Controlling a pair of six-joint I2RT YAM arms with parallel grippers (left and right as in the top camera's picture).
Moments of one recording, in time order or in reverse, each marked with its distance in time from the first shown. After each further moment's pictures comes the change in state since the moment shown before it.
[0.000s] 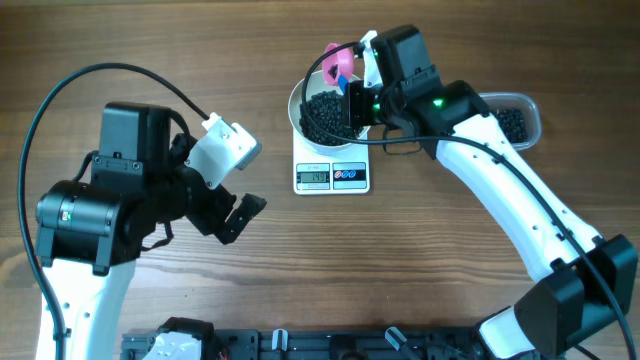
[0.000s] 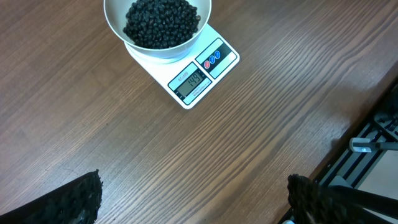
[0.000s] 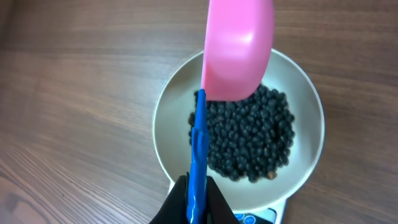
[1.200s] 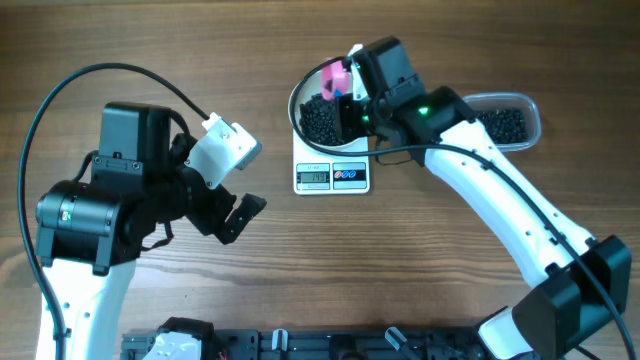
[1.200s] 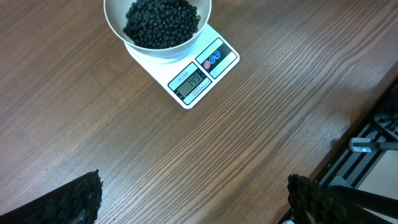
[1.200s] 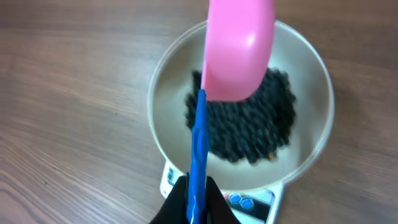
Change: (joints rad) left arm 0.000 0.000 0.000 0.000 0.000 0.000; right arm 0.065 0.000 0.001 -0.018 0.075 0.008
